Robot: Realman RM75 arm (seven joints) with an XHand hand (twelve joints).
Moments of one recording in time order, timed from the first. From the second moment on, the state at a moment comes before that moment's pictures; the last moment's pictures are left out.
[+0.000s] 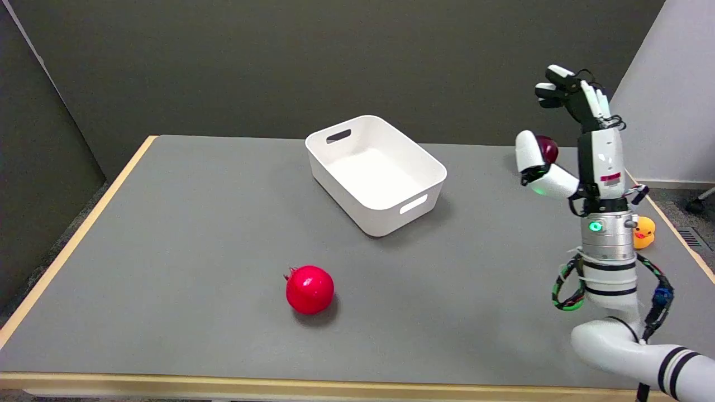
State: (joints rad) arm -0.06 -0.88 -1.93 1.16 0.89 1.48 0.56
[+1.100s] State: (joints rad) arm -0.28 -0.87 -1.69 1.02 1.18 1.40 0.55
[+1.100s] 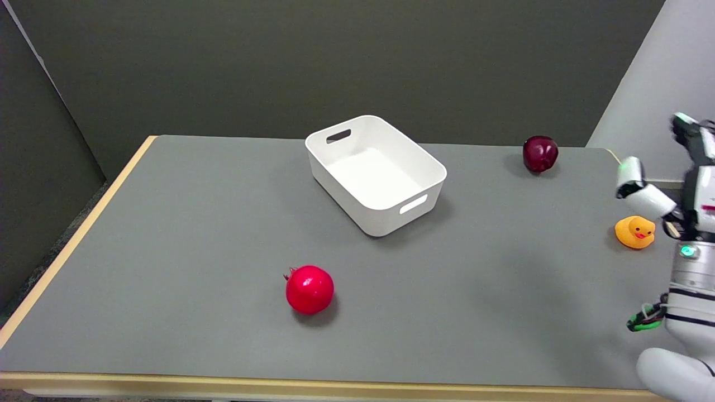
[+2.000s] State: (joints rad) arm -0.28 -0.92 -1.75 0.95 1.57 1.27 0.37
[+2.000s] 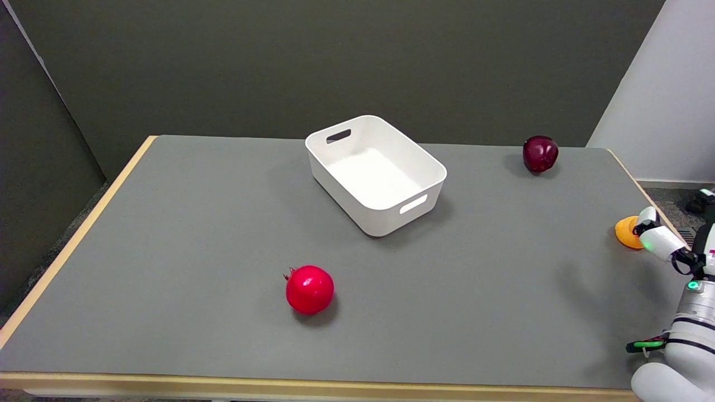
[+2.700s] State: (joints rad) arm -0.20 -0.93 -1.78 0.85 1.62 1.09 0.35
